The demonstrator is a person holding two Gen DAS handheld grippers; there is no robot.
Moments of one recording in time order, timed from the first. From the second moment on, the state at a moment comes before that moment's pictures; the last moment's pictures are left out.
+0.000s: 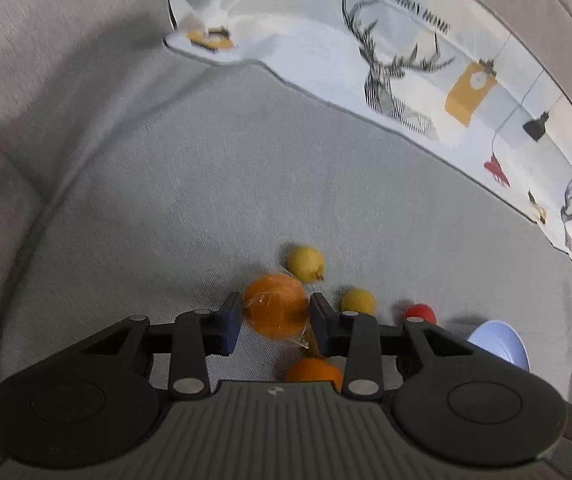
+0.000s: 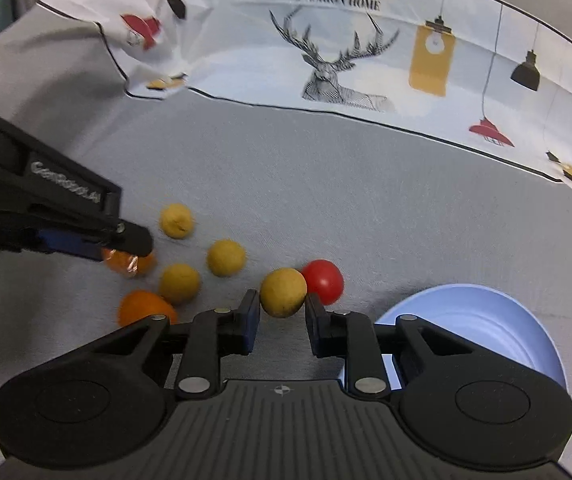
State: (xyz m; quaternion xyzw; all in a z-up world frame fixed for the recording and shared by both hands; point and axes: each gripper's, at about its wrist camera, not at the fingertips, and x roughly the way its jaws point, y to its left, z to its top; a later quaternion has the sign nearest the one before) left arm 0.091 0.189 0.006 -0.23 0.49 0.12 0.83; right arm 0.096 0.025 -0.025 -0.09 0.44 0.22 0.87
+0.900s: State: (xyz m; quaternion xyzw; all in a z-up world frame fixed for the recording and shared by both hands) left arm 0.092 0.190 -0.005 -0.22 0.52 0.13 0.82; right arm 0.097 0.031 -0.043 -0.08 0.50 0.24 0.83
